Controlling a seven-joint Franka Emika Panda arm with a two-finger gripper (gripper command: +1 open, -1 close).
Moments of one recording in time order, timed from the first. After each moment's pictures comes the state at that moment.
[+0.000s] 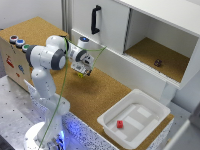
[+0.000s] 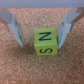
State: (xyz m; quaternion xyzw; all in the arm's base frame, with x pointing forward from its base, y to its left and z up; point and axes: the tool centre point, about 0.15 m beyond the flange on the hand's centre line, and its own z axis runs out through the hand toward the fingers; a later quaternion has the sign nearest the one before) arm 0.424 0.178 0.210 -0.99 -0.13 -0.02 0.06
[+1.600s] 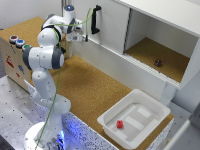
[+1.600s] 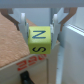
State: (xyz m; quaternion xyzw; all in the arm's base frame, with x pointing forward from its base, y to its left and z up) arm 0.448 0.374 0.476 -0.85 -0.49 -0.16 0.09
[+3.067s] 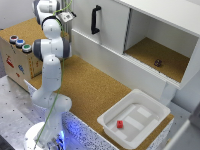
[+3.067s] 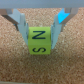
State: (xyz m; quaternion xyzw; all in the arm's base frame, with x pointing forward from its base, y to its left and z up) arm 0.415 0.472 0.442 -0.67 -0.74 -0.03 0.03
